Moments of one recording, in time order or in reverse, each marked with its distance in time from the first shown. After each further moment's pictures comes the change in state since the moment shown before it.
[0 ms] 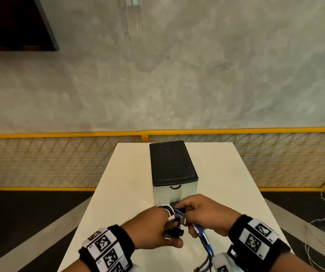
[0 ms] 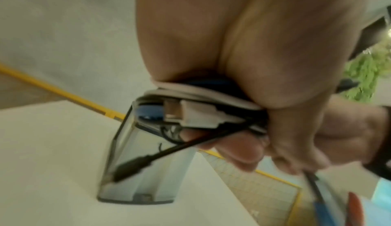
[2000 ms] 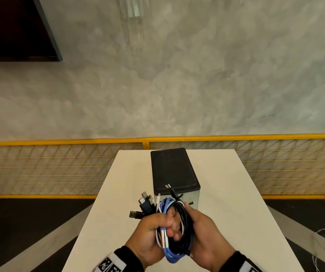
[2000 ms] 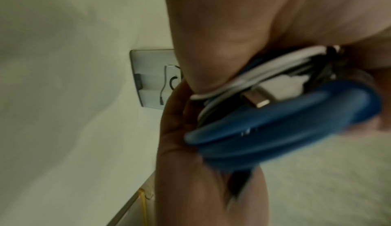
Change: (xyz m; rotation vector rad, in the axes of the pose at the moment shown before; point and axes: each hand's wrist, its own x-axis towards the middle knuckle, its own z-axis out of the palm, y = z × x) left_hand 0.008 0.004 0.020 -1.769 0.084 0.057; right_hand 0.006 -0.004 0.045 1.102 0.144 -0.019
